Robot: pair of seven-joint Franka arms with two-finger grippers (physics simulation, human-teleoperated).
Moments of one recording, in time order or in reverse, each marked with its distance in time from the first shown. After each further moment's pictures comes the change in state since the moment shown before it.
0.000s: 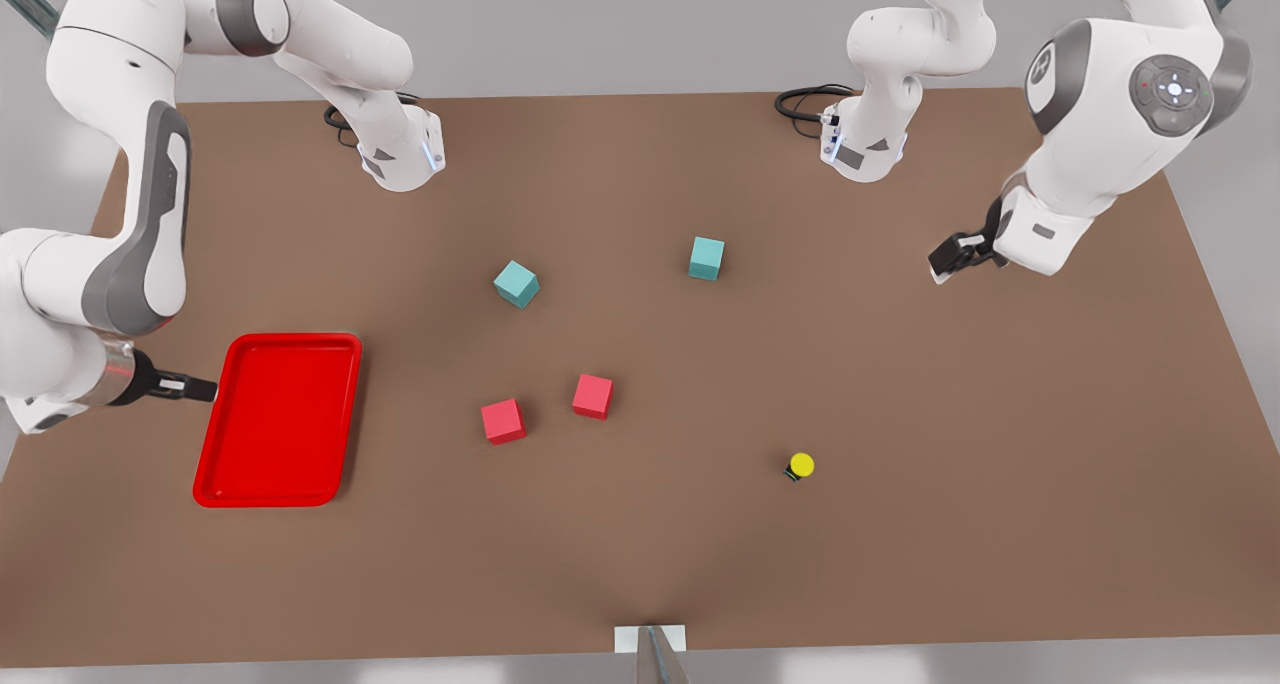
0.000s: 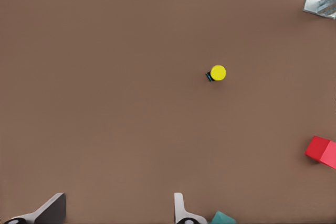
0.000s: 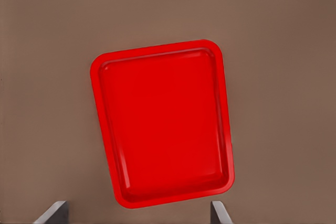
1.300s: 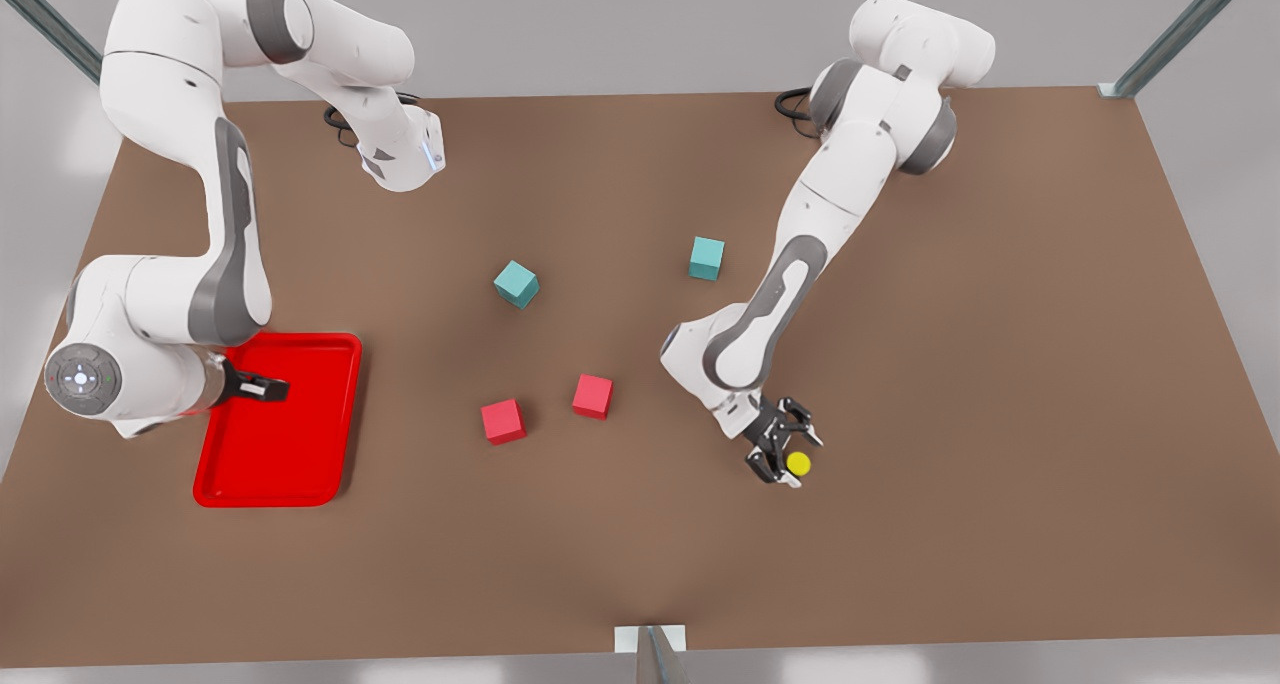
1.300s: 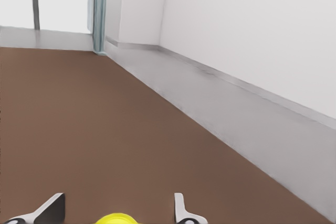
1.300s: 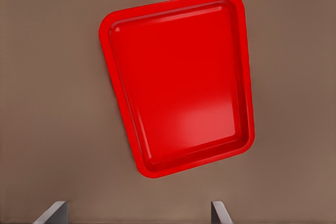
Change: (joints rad) left arm -0.409 0.955 -0.076 0.240 1.452 0.231 -2.094; right arm 0.159 0.028 -0.042 0.013 -0.034 -0.140 0.209
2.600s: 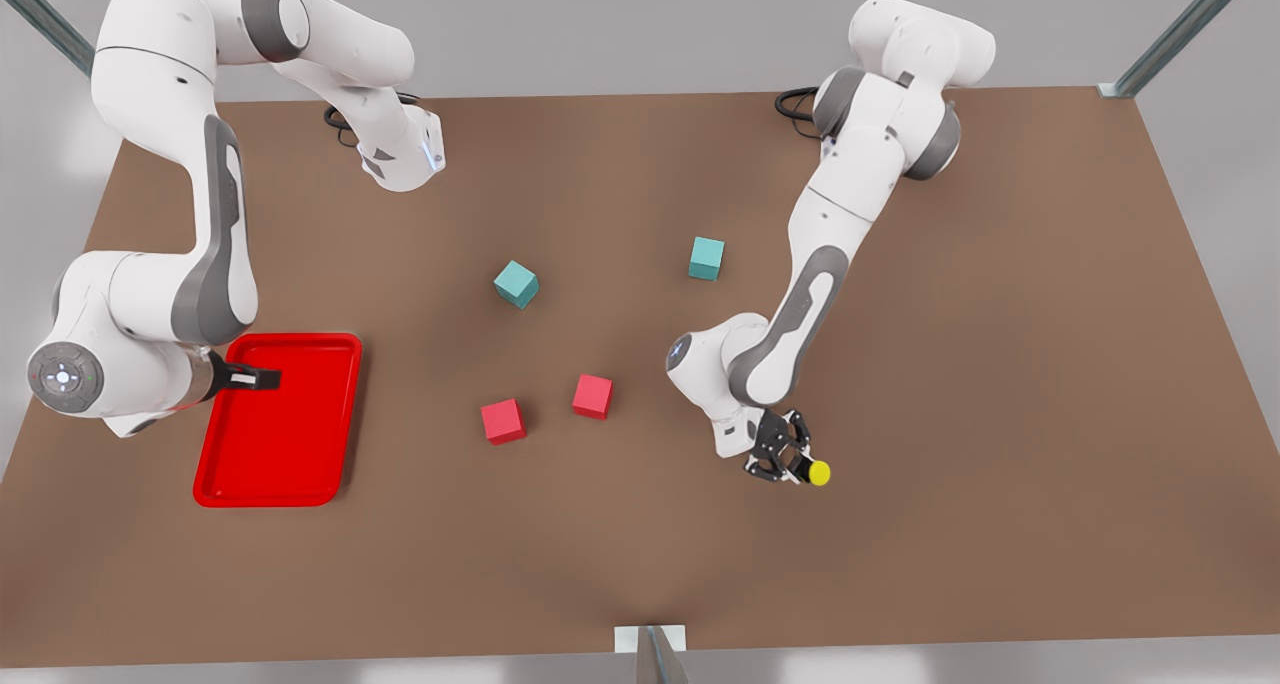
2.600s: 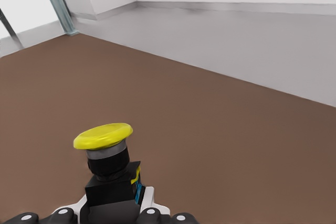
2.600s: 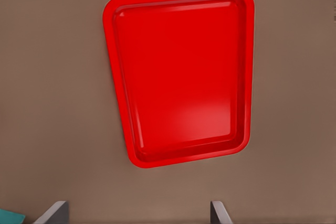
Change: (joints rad) left arm 0.030 0.061 0.004 0.078 -0.170 0.114 0.457; right arm -0.020 0.002 0.000 -0.007 -0.002 -0.025 -0.118
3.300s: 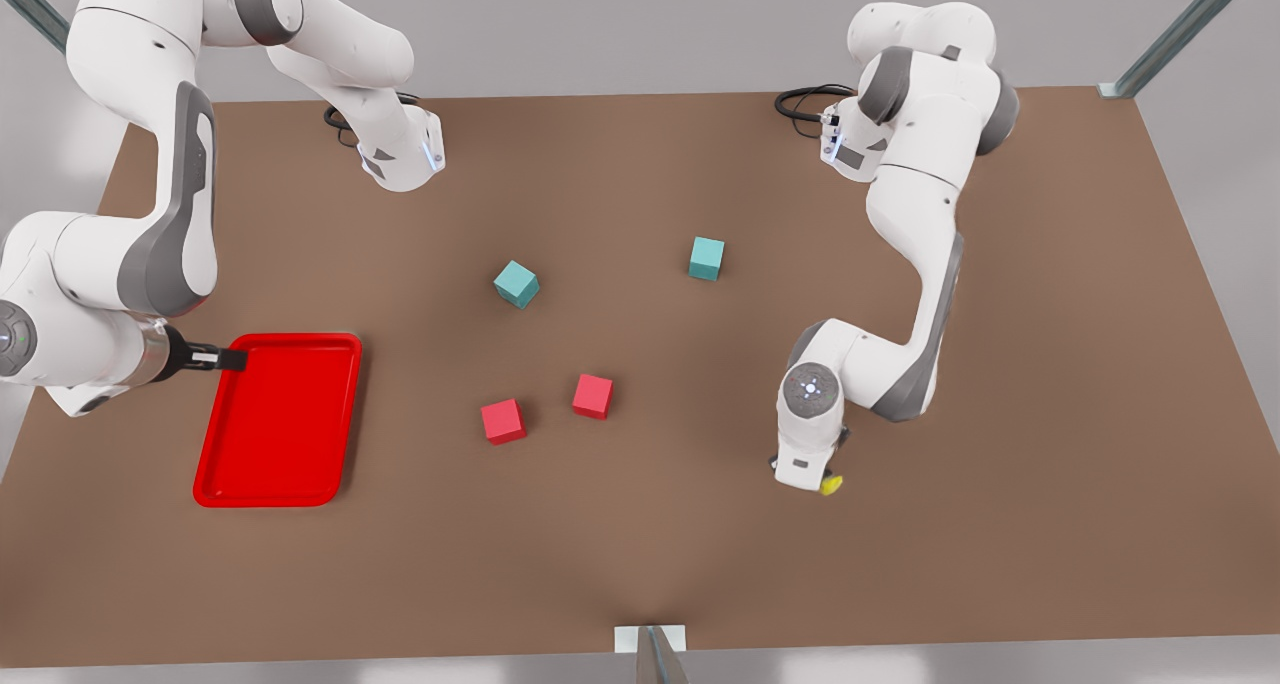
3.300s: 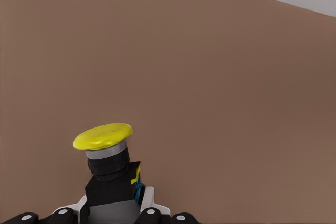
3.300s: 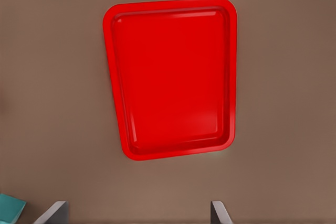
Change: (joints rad) left arm 0.171 -0.170 -0.004 0.025 -0.791 0.149 0.949; right arm -0.040 -0.069 -0.001 0.014 0.013 -0.030 -0.080
